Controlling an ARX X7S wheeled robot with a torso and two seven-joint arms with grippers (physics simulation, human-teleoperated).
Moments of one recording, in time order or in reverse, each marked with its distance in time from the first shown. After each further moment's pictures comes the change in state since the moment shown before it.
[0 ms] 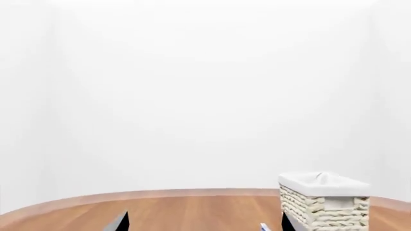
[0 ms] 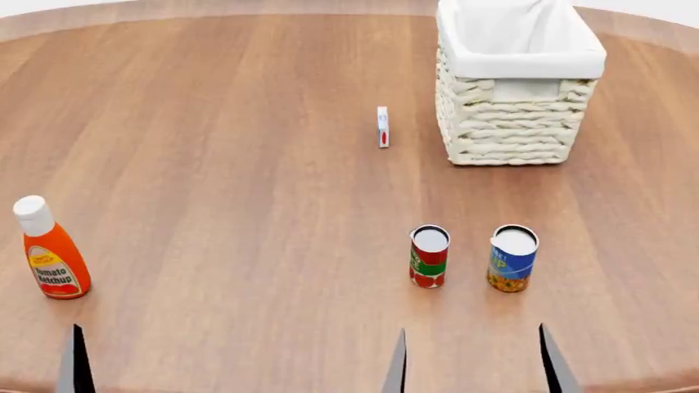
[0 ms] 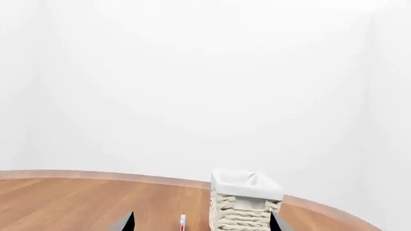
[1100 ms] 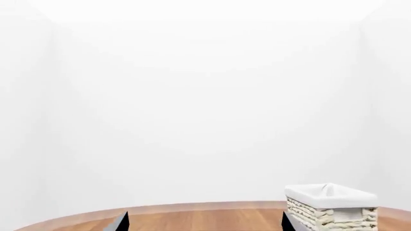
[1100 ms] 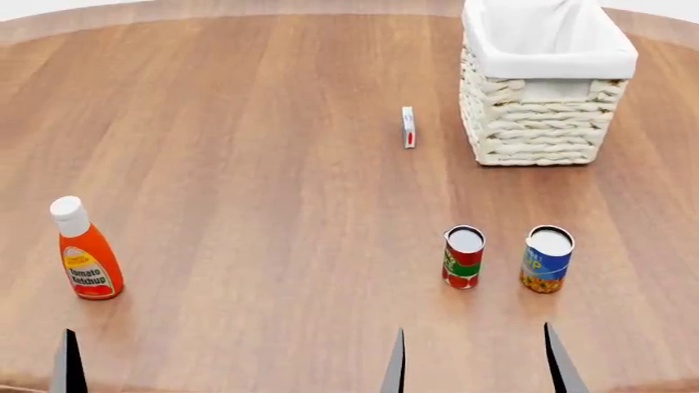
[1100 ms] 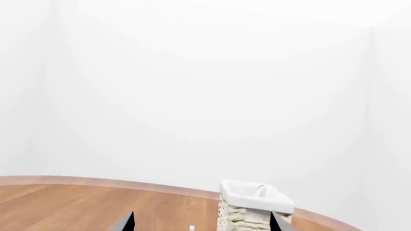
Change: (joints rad) left arm 0.028 -0.050 0.044 0.048 0.015 0.040 -0.049; right arm -0.009 0.053 -0.036 -0.062 -0.010 0.022 0.051
